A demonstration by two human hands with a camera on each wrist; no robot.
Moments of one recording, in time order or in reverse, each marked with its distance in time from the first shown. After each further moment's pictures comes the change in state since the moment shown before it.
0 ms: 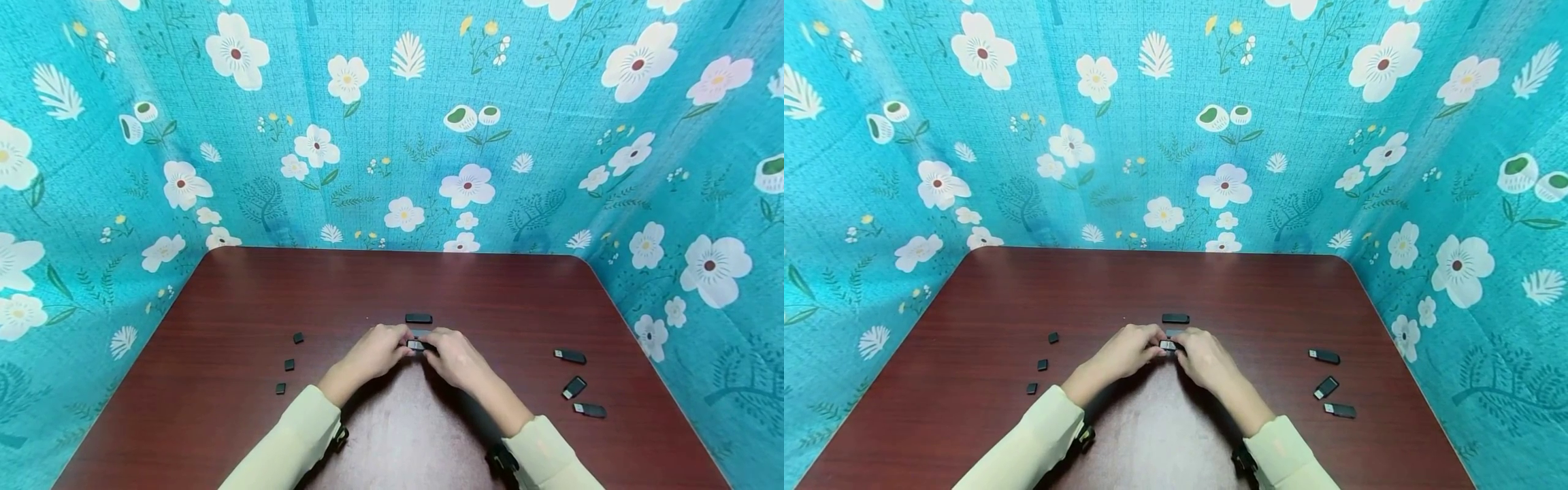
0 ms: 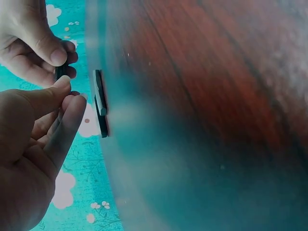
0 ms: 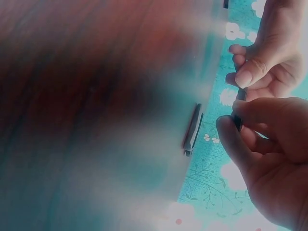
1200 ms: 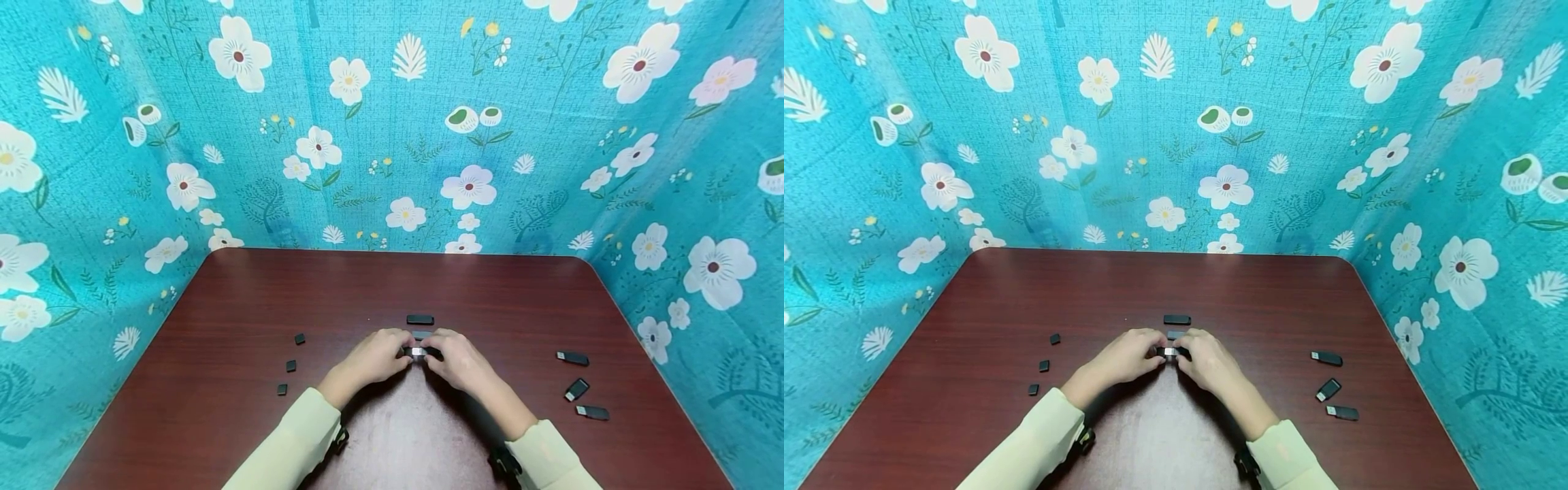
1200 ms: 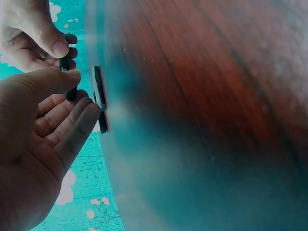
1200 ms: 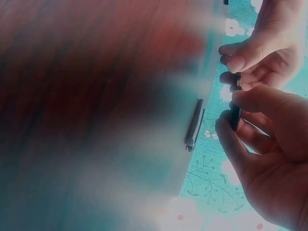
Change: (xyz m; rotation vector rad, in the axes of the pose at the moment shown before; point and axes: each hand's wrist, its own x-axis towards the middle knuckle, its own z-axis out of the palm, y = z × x) left_hand -0.002 -0.001 0.002 0.018 -0.109 -0.039; right_hand -0.003 0.002 0.001 0.031 -0.054 0.047
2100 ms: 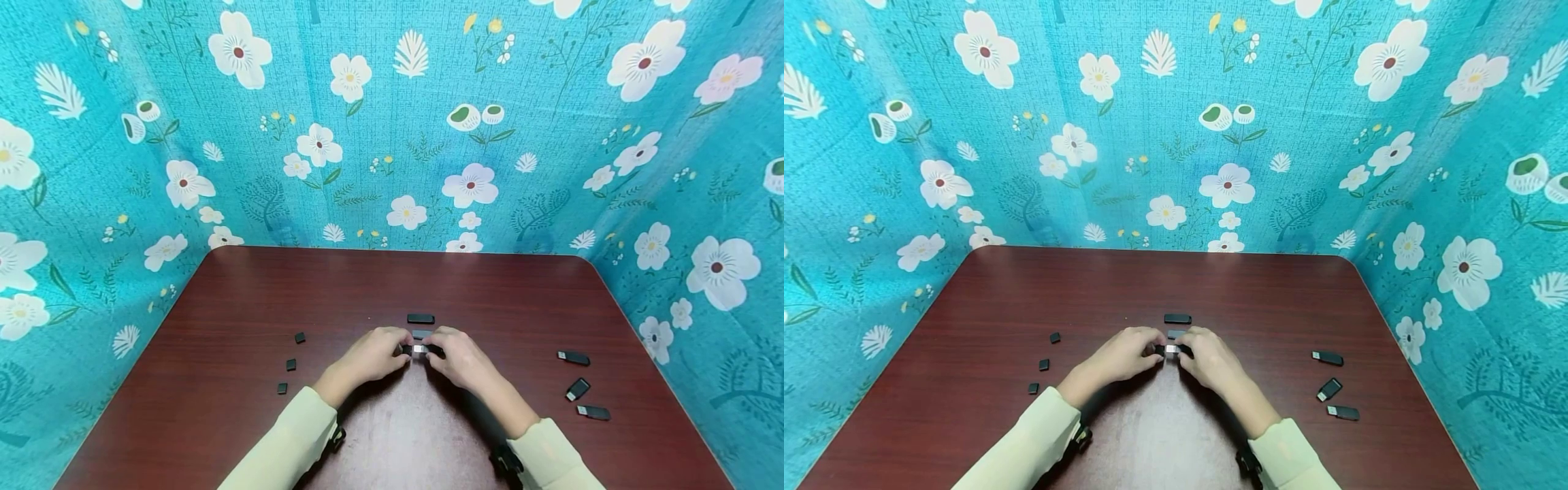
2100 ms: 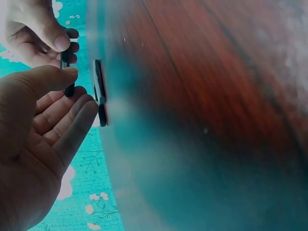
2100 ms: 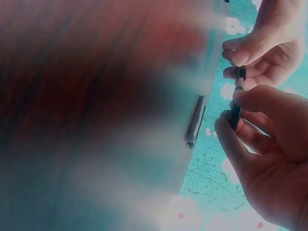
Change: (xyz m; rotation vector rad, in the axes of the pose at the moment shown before) left_hand -0.003 -0.006 -0.002 -0.019 0.005 -0.004; right_hand 0.002 0.002 -0.001 -0.011 0.008 -0.004
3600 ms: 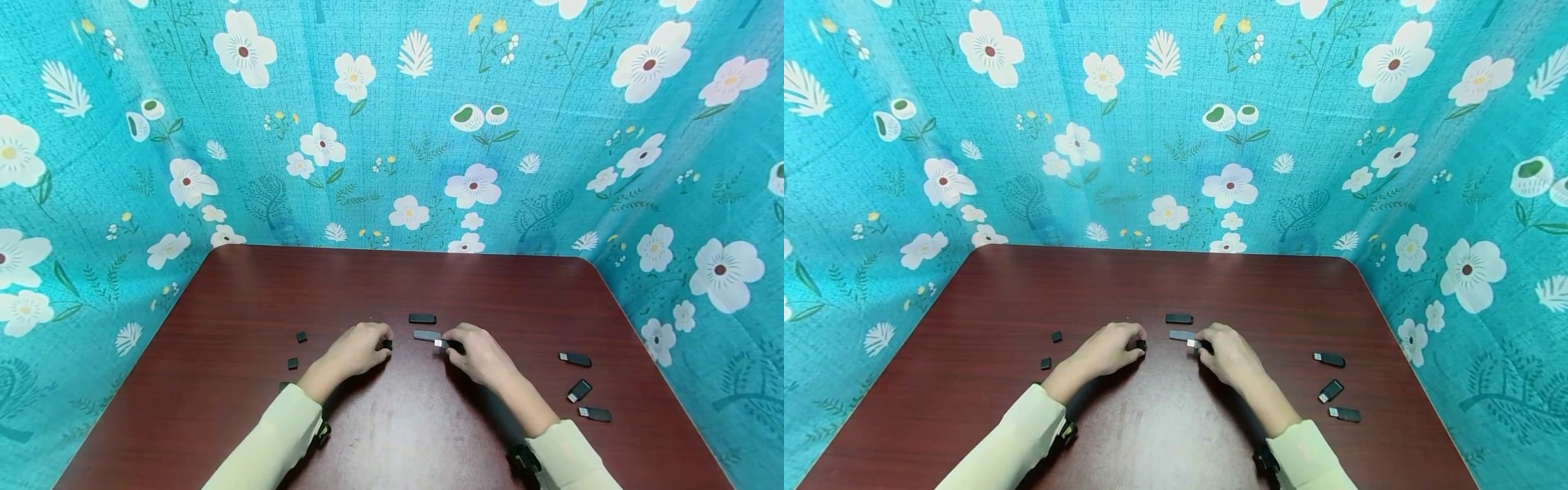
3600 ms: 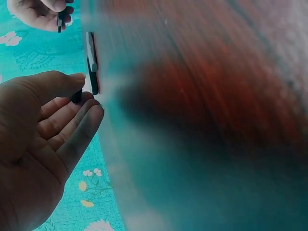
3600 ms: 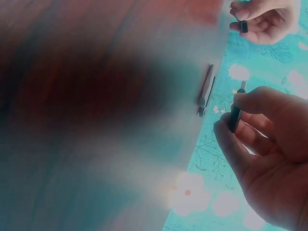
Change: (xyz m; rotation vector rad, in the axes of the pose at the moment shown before) left_hand -0.015 -0.023 -0.014 0.038 -0.013 -0.114; right_hand -0.009 0.022 -0.014 -0.022 -0.004 0.101
